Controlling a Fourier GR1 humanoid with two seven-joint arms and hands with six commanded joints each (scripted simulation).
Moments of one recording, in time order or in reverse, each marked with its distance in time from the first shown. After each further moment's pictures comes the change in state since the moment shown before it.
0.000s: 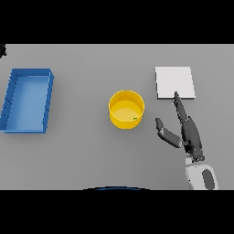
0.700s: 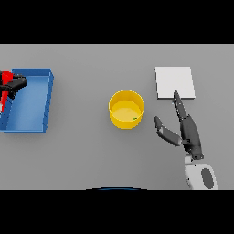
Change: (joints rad) left arm 0.330 0.161 -0.163 -0.515 0.223 0.088 0.143; right arm -0.013 0.006 -0.001 0.006 0.003 -0.011 0.021
